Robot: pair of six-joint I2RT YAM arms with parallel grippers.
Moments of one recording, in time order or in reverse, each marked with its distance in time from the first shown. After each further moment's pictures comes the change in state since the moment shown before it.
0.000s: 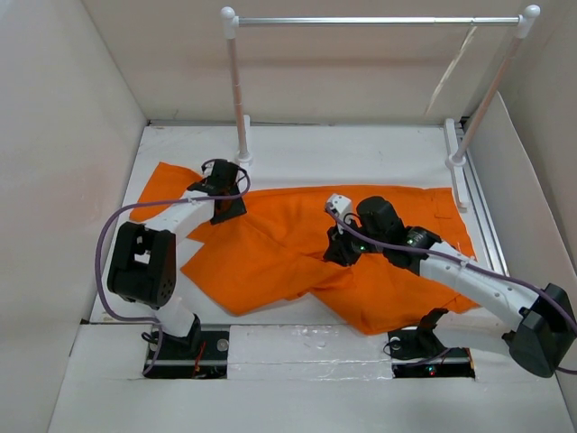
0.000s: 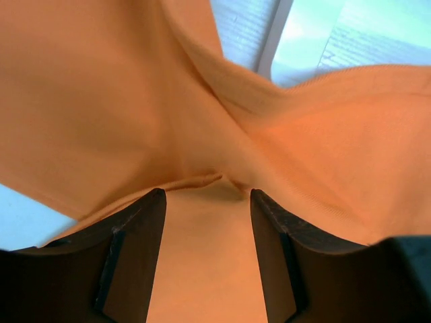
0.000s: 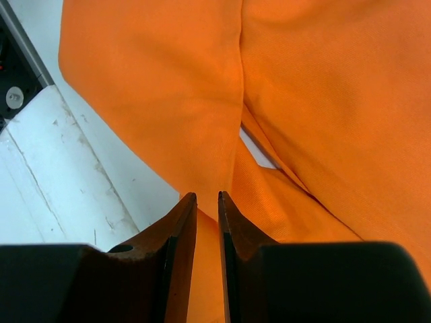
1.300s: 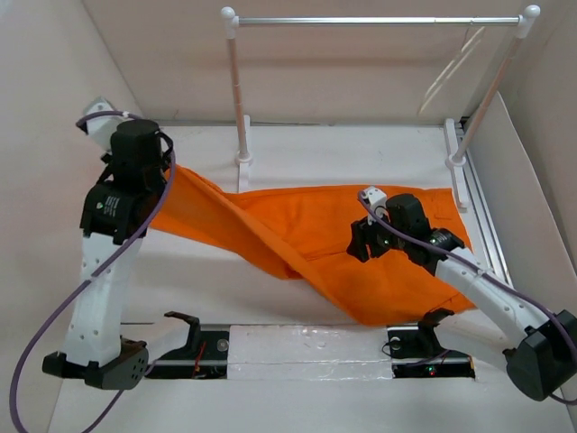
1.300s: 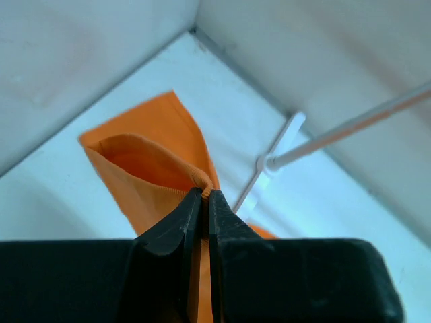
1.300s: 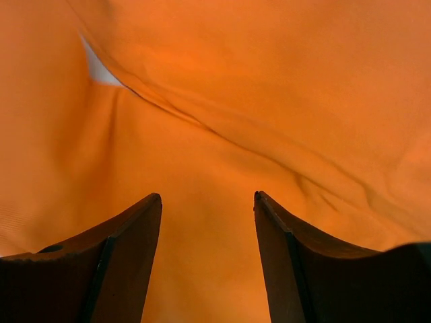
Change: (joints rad) left arm 0.045 -0.471 0.575 -0.446 -0.422 -0.074; right arm -0.223 -0.108 -0.063 -0.093 0.062 0.001
